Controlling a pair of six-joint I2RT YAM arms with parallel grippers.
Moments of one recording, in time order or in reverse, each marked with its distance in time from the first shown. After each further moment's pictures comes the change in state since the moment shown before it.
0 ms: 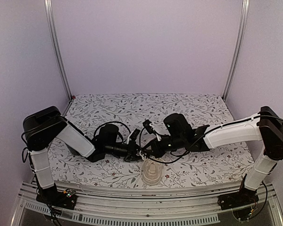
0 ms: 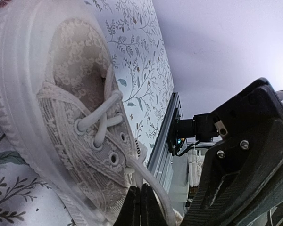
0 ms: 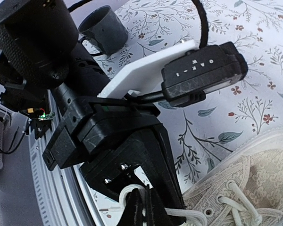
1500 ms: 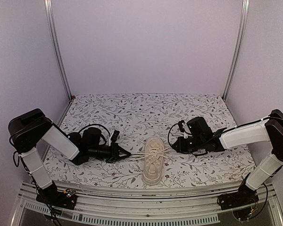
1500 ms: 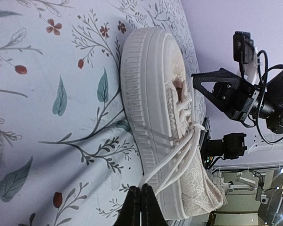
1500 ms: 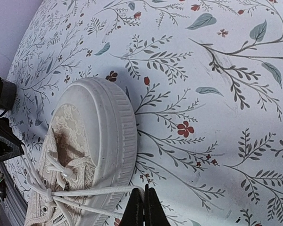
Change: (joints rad) left arm 0.142 -0.155 -0.237 -0.047 -0.131 0.113; right arm -0.239 -0.130 -0.258 -0.042 0.249 0.251
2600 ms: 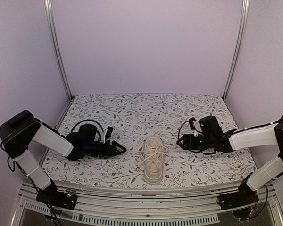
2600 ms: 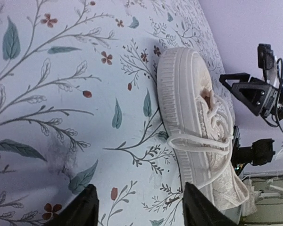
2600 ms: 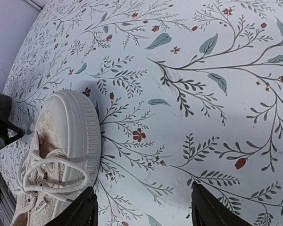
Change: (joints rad) left arm 0.068 -0.112 -0.012 -0.194 -0.076 0.166; right arm -0.111 -0.100 -0.106 0.051 -0.041 -0.050
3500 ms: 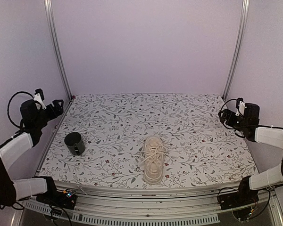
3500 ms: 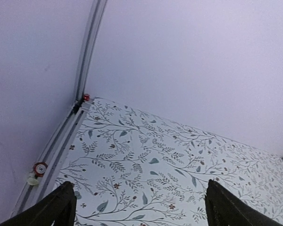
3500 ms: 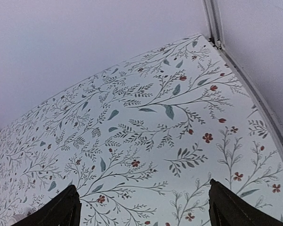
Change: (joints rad) left arm 0.778 -0.618 0.115 -0.319 -0.288 0.430; right arm -0.678 -0.190 -0.006 0.095 -0.110 -0.199
